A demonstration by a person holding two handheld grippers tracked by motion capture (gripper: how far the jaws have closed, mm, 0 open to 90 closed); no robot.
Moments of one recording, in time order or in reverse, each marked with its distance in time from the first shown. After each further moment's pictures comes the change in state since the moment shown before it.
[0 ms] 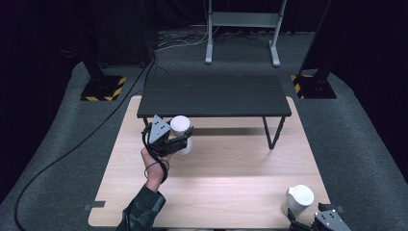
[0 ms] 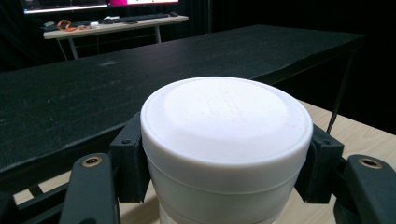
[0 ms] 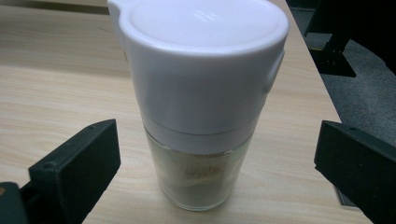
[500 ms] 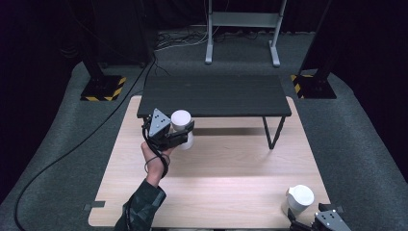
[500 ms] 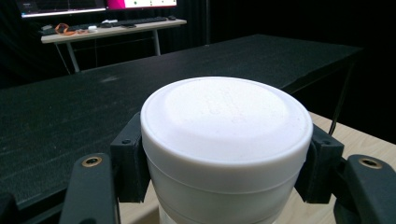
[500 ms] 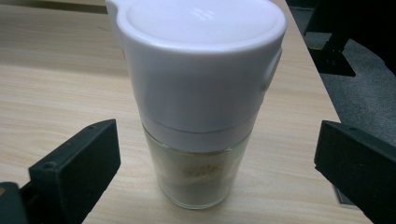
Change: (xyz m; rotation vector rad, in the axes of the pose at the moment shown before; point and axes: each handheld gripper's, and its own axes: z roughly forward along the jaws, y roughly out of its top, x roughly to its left) left arm 0.005 0.015 0.005 -0.010 -0.009 0.000; right arm -0.001 0.000 0.000 0.003 -0.002 -0.001
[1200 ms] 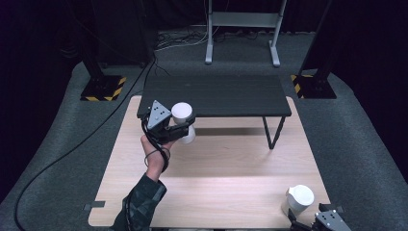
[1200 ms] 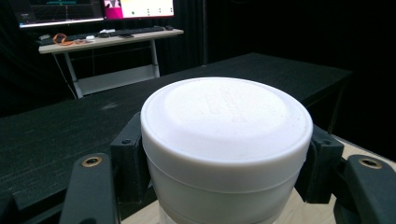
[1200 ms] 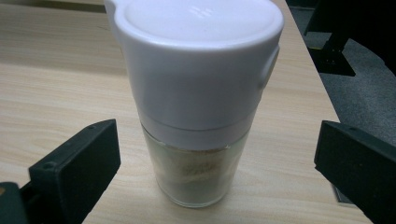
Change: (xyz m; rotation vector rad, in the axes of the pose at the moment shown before) left arm 0.004 0.021 0.000 -0.028 -0.017 -0.006; right arm -0.001 0.000 -0.001 0.002 0.001 0.002
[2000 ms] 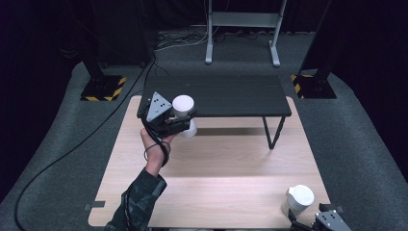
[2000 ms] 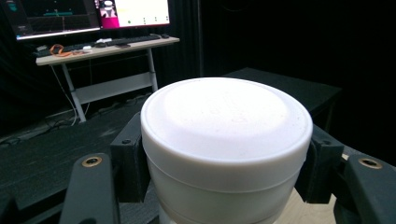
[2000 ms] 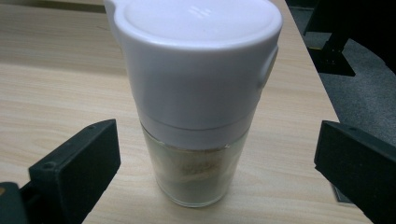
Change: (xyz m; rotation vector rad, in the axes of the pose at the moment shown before) left arm -0.001 0.025 -0.001 -0.017 -0.013 0.023; right arm 0.000 0.000 0.000 -0.001 0.000 0.000
